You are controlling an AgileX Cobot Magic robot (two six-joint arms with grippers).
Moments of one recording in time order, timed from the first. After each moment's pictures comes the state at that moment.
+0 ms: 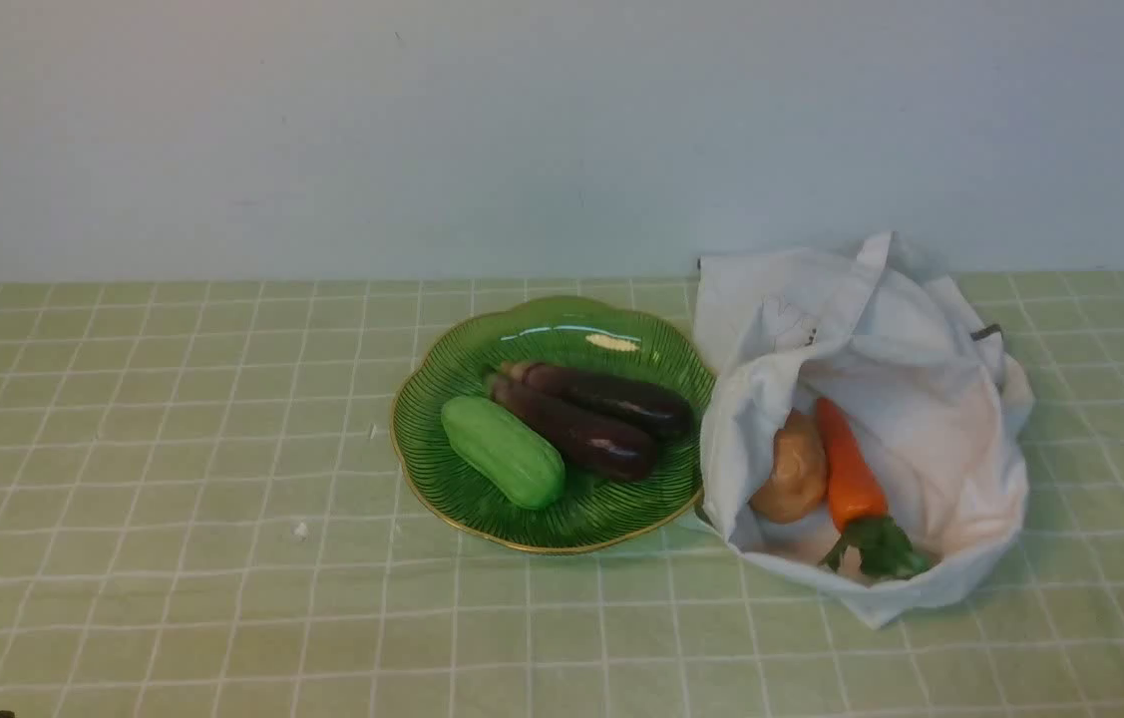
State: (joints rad) right arm 0.05 -0.01 0.03 -0.05 0.36 0.03; left arm -0.09 -0.01 0.03 0.02 0.38 0.01
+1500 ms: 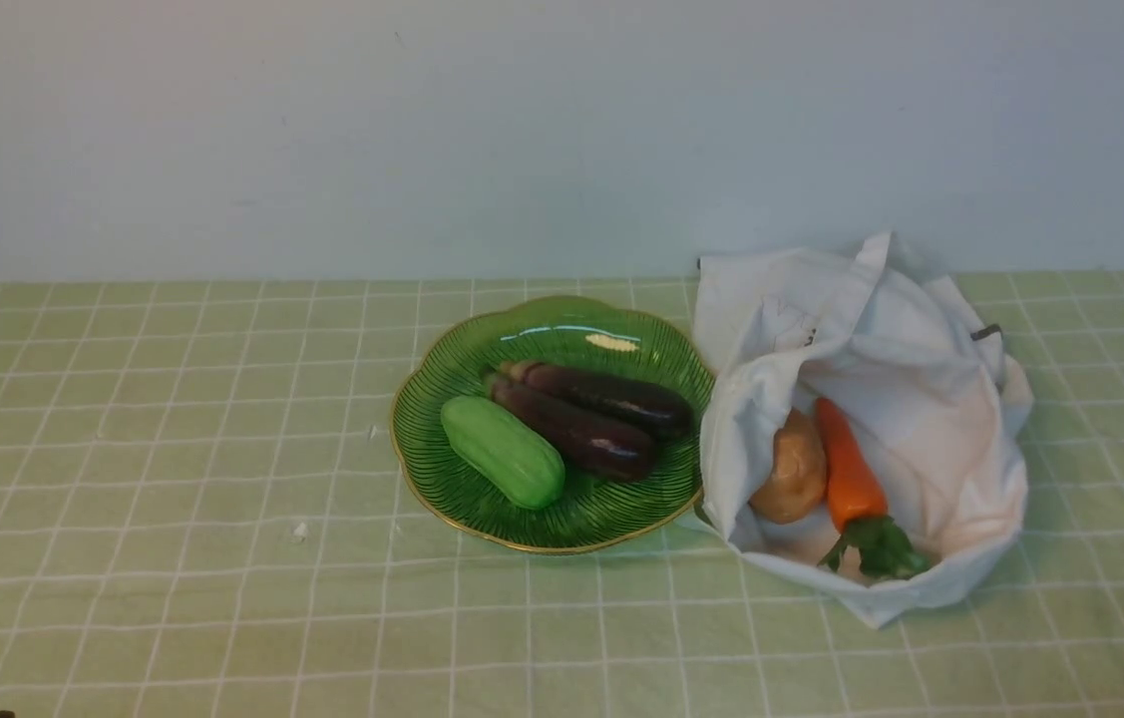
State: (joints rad) right arm 0.05 -0.01 0.03 0.16 0.35 0.14; left arm -0.09 -0.01 0.03 0.02 0.38 0.01
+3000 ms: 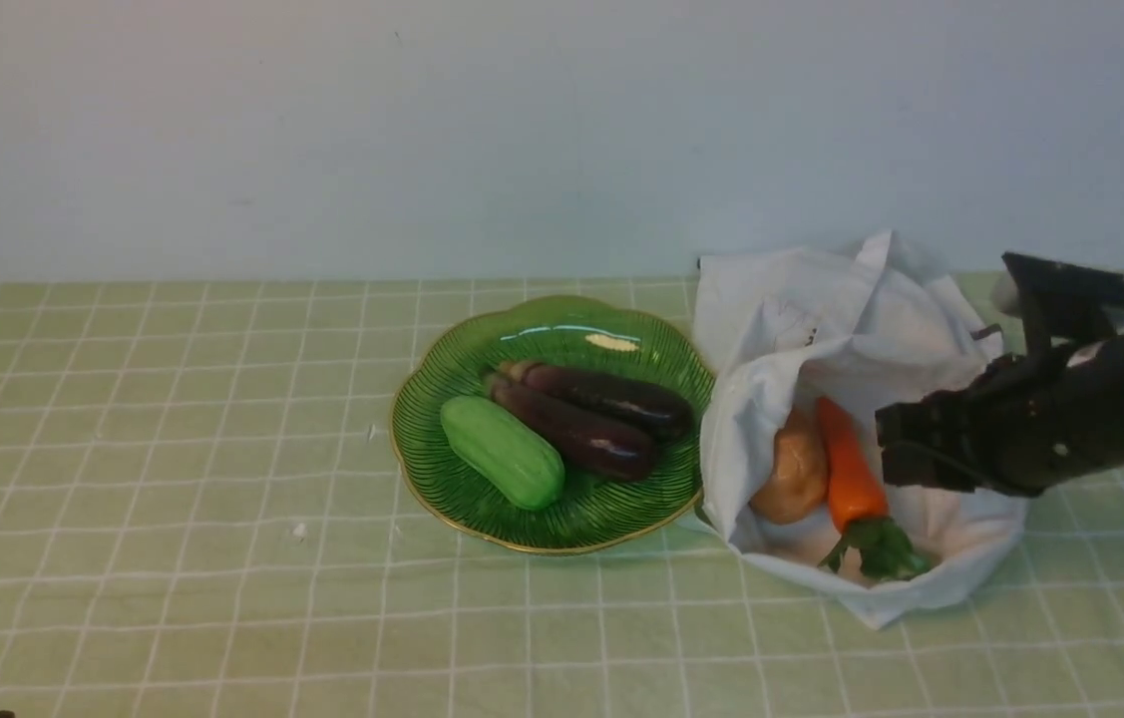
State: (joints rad) right arm 0.17 1.61 -0.95 0.52 0.58 -0.23; left arm -0.09 -0.01 0.03 0.02 0.38 0.01
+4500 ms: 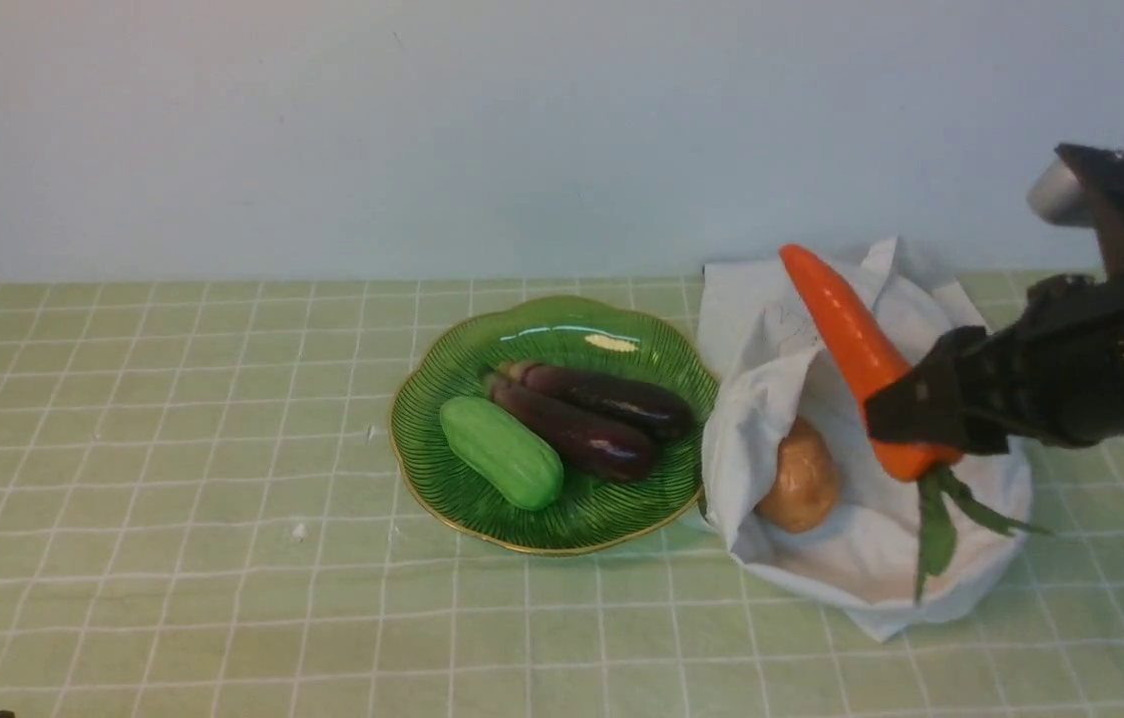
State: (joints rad) right arm 0.25 1.34 -0.99 0.66 0.82 -0.45; left arm -0.09 -0.01 0.03 0.02 0.38 0.01
